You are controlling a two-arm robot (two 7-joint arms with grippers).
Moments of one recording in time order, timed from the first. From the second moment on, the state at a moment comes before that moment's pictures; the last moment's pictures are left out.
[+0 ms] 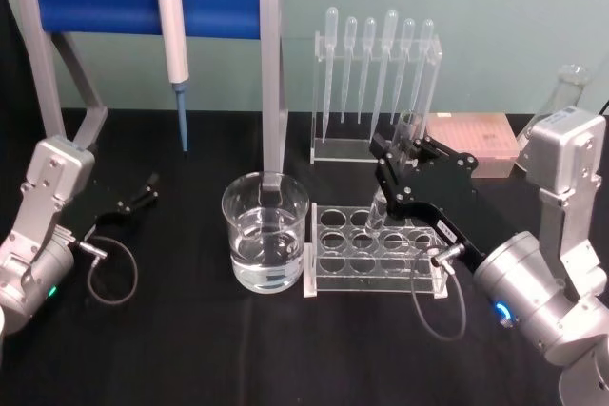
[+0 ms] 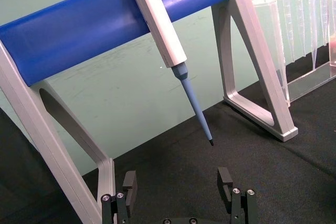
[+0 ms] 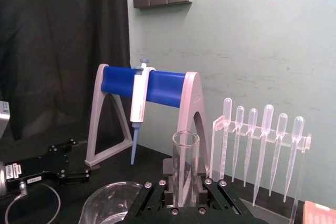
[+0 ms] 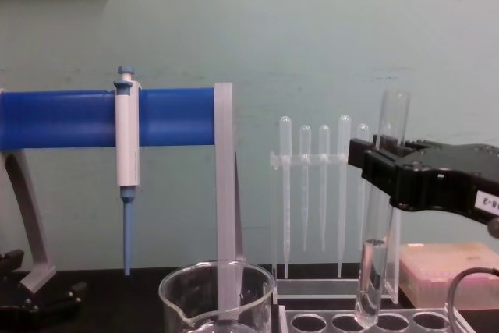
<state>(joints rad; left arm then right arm) -0.20 0.60 0.45 -1.41 -0.25 -0.12 0.03 -0.06 0.29 -0.26 -1.91 0.22 0.04 0.23</state>
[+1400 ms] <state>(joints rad) -0.20 0.60 0.45 -1.41 -0.25 -0.12 0.03 -0.05 0.24 -0.29 -1.72 0.16 -0.09 0.25</state>
